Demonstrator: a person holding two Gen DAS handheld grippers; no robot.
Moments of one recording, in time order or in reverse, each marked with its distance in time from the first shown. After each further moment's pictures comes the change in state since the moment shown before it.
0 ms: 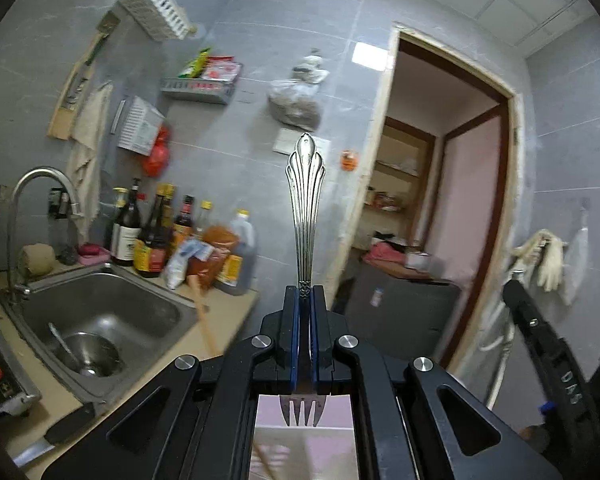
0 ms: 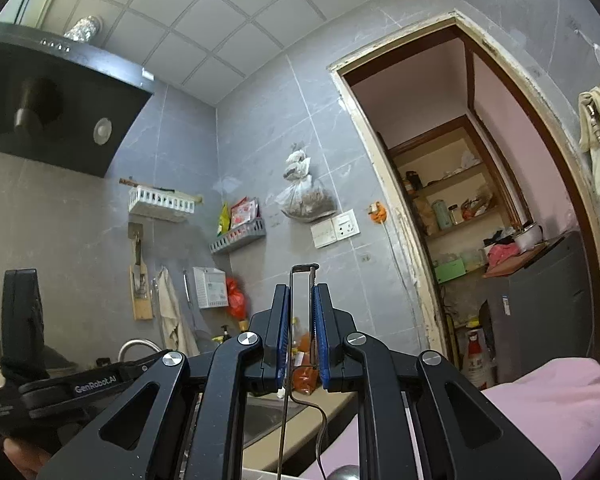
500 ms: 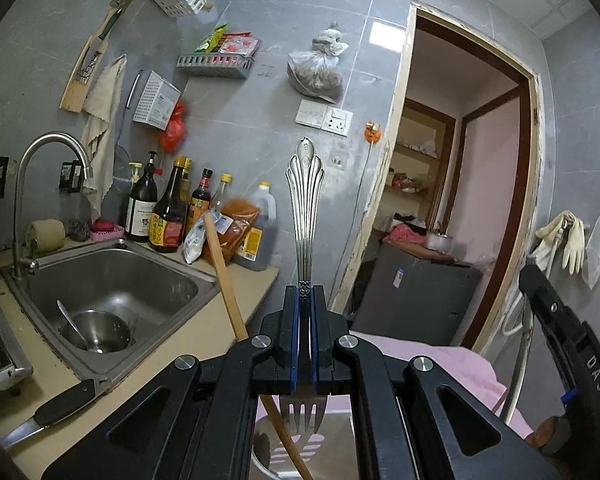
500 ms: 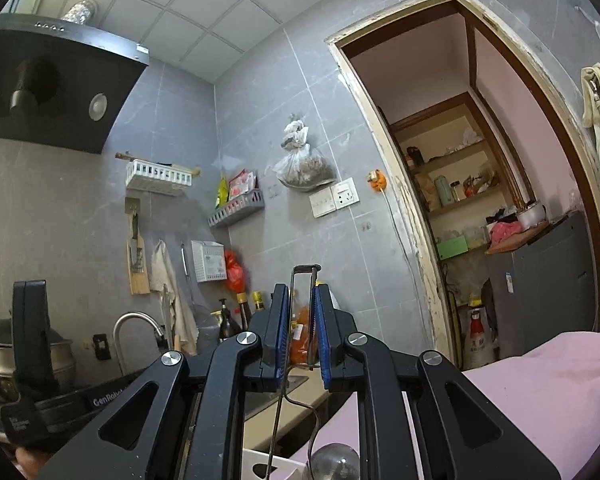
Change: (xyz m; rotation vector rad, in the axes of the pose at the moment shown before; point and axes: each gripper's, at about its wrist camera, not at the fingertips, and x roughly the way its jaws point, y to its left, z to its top) left arm 0.016 0.011 -0.038 0.008 0.062 0.057; right arm 0.008 -0.010 -0.029 0.010 0.081 0.004
